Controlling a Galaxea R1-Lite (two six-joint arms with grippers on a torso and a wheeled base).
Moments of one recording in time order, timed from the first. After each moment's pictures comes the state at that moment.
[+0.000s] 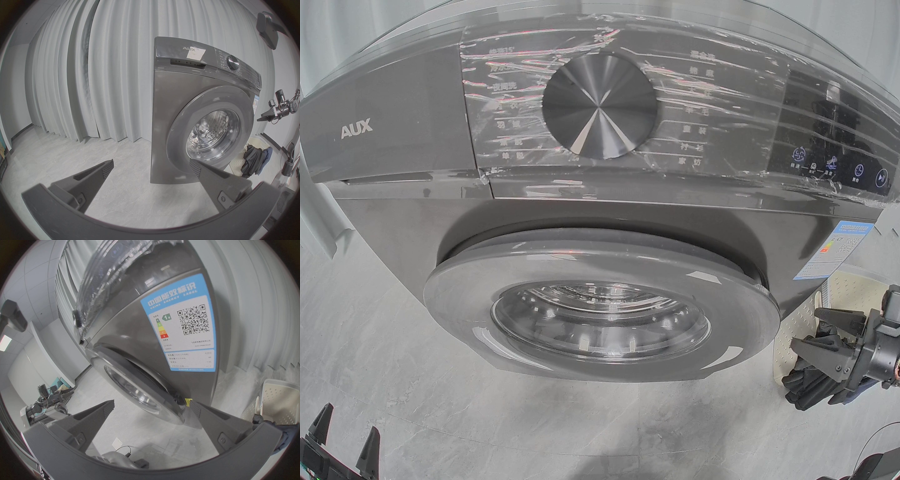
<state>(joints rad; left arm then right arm) 0.00 0.02 -0.02 0.00 0.00 -0.03 0.40 1.00 -0.34 -0.47 0.25 0.15</state>
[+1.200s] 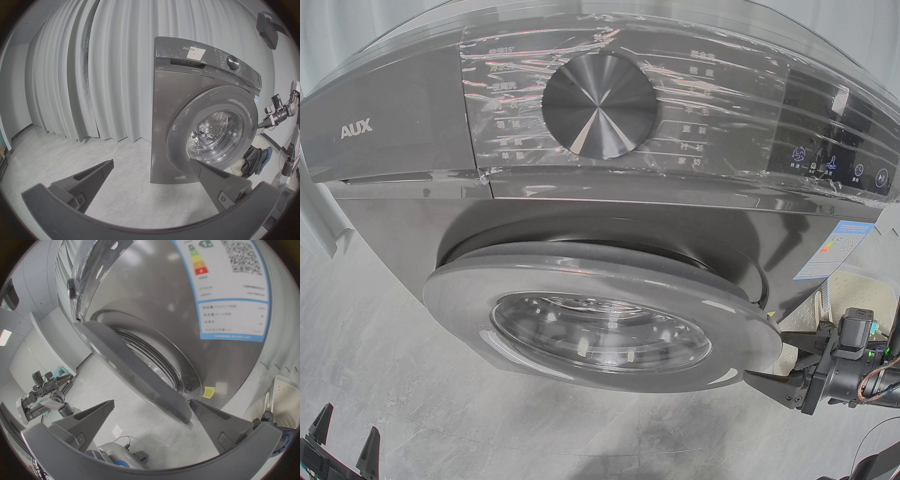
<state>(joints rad) 0.00 0.02 -0.02 0.00 0.00 -0.03 0.59 1.19 -0.30 -0.60 0.11 0.14</state>
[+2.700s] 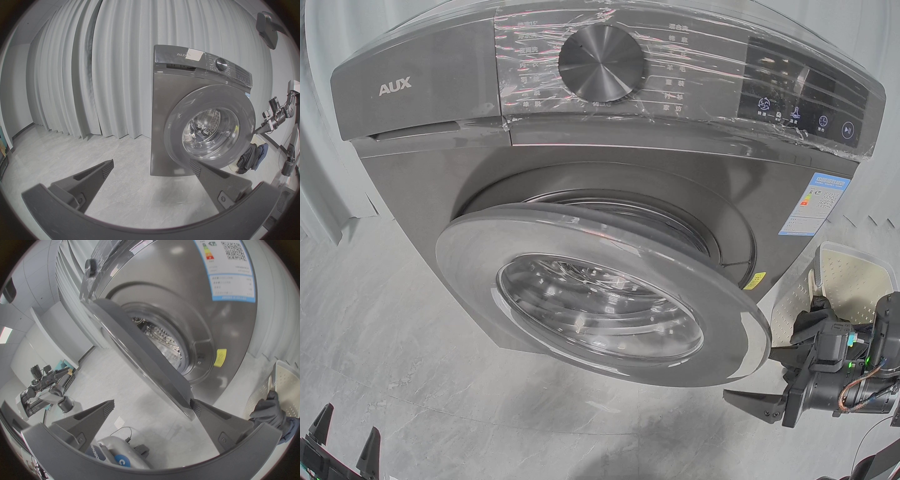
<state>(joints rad) 0.00 0.02 -0.02 0.00 -0.01 -0.02 0.63 1.28 -0.29 -0.61 0.11 0.13</state>
